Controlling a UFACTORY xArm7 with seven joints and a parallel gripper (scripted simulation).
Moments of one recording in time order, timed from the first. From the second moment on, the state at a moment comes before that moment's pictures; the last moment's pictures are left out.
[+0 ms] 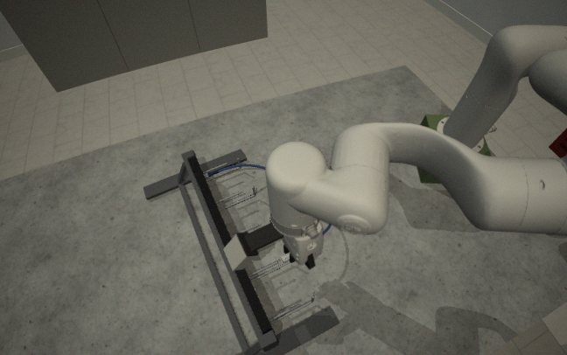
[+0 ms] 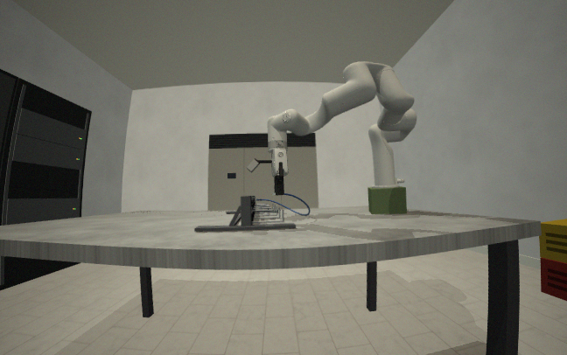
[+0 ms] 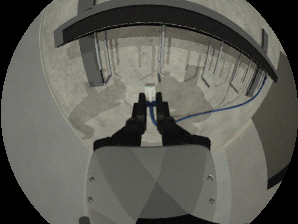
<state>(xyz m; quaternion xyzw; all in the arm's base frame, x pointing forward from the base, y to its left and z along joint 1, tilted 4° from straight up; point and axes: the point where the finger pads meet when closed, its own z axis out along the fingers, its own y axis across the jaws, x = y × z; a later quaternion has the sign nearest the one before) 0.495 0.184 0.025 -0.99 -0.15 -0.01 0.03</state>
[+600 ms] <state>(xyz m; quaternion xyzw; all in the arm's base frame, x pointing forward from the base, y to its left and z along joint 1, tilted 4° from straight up) 0.504 0.182 0.027 -0.99 -0.12 -0.01 0.03</state>
